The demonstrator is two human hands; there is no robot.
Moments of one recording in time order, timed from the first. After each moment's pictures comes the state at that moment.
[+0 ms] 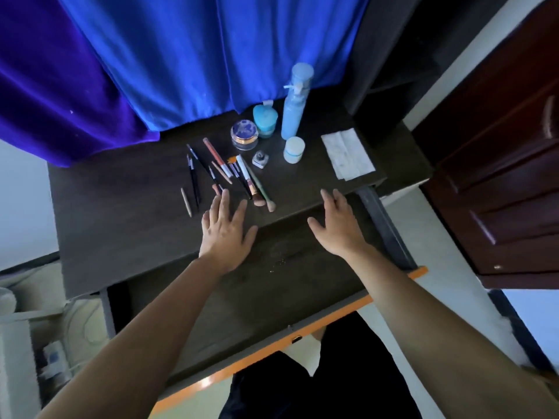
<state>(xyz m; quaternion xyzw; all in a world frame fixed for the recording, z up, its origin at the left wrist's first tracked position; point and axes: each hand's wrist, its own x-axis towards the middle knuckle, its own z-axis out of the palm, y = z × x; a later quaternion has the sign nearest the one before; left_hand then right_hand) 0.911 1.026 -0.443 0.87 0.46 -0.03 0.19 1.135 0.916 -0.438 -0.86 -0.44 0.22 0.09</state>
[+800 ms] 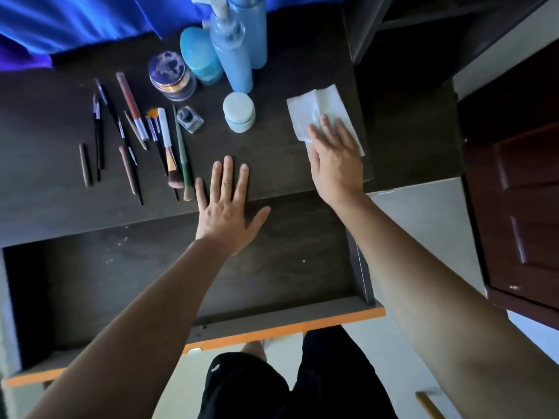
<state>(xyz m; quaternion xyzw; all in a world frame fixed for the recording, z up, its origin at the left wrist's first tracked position) 1.097 0.988 -0.531 0.83 0.53 -0.09 0.14 1.334 0.993 -0.547 -0.77 -0.61 0.03 0.18</state>
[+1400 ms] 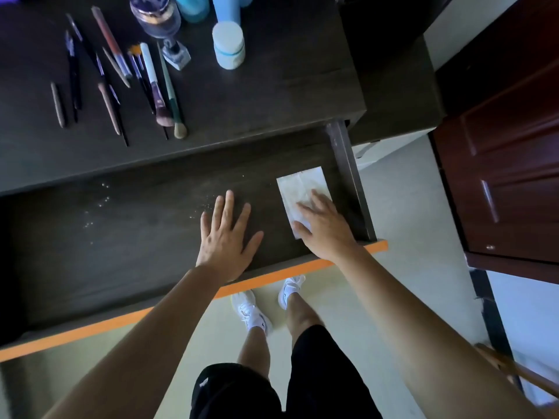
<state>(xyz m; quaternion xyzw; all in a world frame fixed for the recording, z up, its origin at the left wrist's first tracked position) 1.027 0.850 -0.577 0.84 0.49 -0.12 0.21 1.254 0.789 -0.580 -0.76 -0.57 0.32 -0.05</state>
